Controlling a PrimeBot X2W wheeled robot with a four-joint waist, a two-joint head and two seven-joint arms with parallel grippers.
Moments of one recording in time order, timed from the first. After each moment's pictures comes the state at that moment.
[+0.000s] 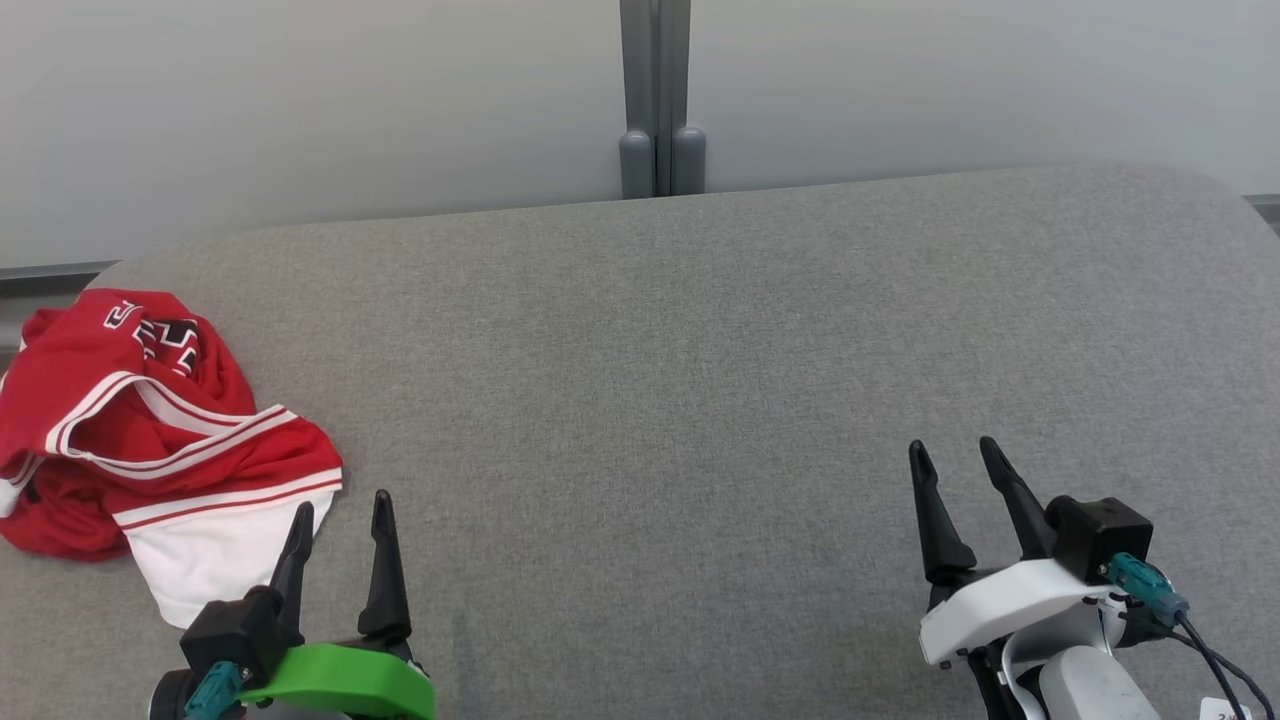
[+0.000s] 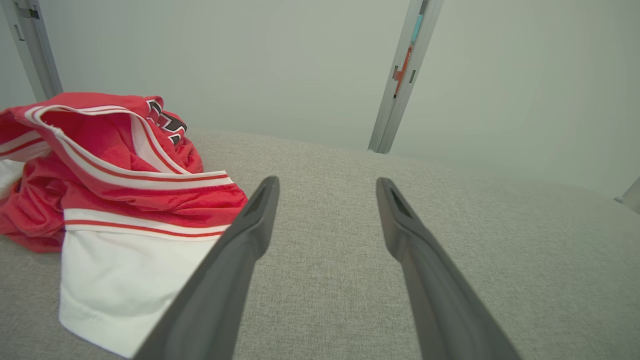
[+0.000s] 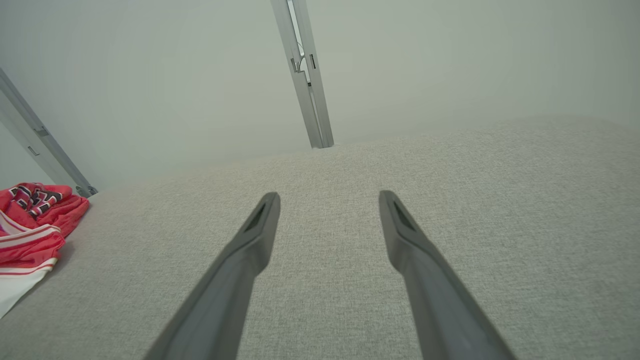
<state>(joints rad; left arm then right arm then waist) 0.01 0.05 -0.09 0.20 -0.32 -0.03 -0.24 -0.09 -0.05 0.08 0.31 0.25 0.13 -0.24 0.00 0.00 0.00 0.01</state>
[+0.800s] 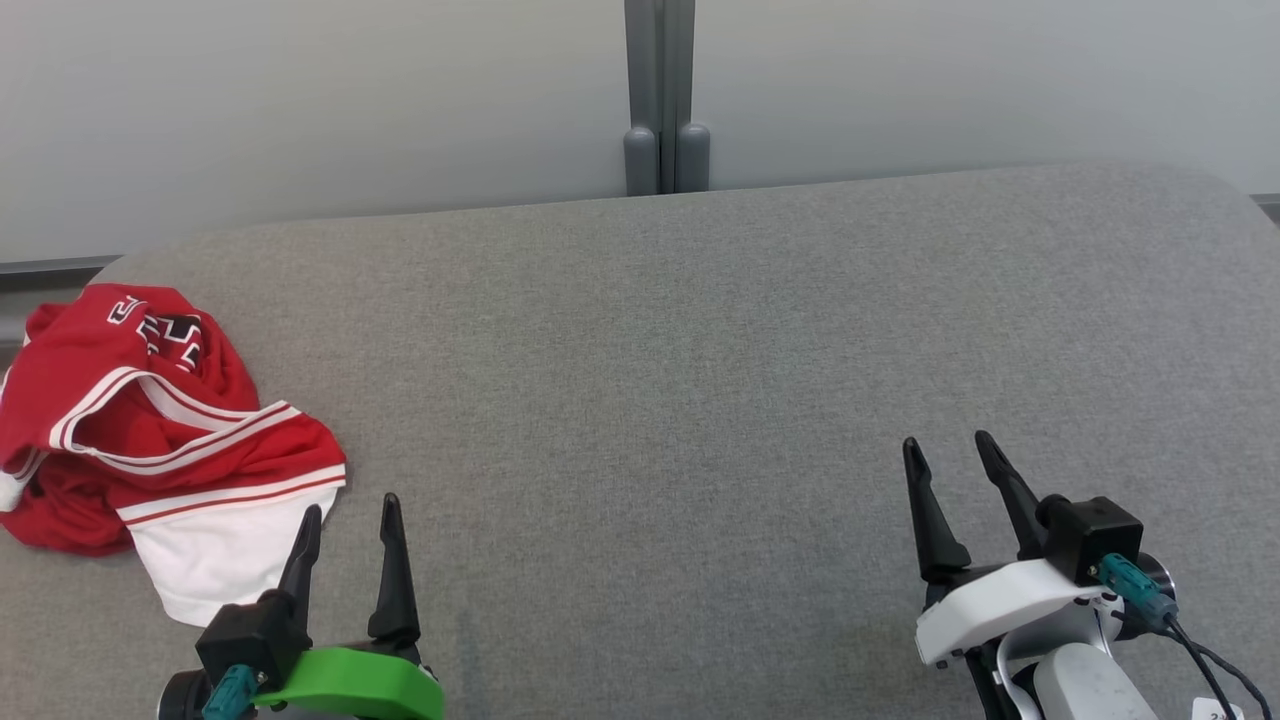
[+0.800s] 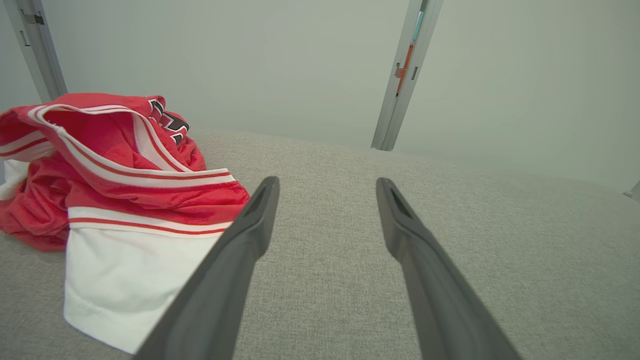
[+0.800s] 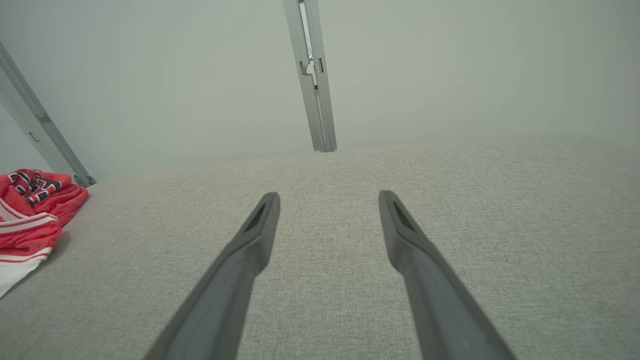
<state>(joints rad) 0.01 0.05 -0.10 0.22 -0.30 -0.01 -0.26 -0.10 -0.05 0.09 0.31 0.20 0.13 -0.26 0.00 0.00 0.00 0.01</state>
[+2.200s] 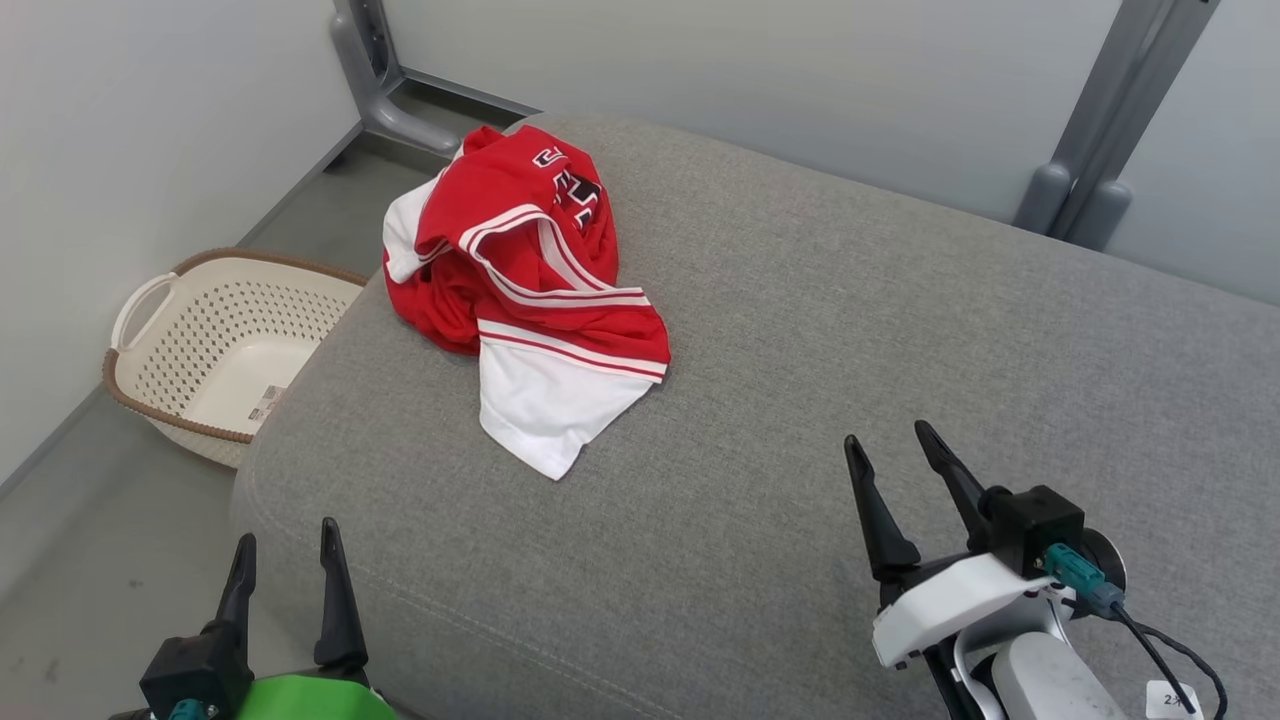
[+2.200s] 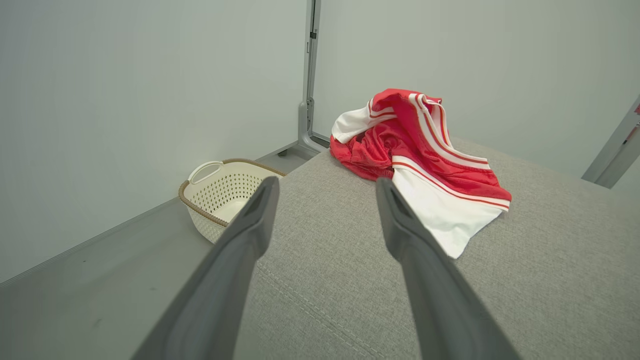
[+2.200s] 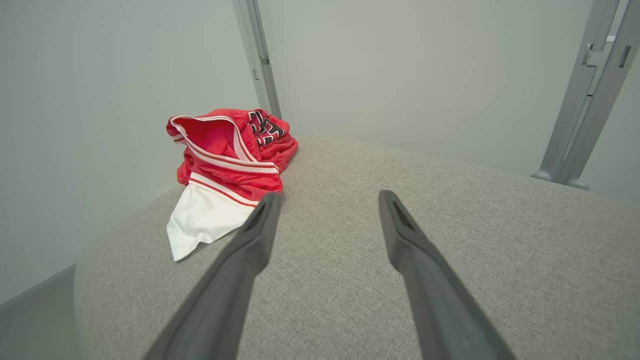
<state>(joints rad) 0.08 0.11 -0.08 0.12 -0.30 0.07 -0.23 -0.13 -0.05 0.18 0.31 0.18 0.13 -0.26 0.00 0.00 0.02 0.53</state>
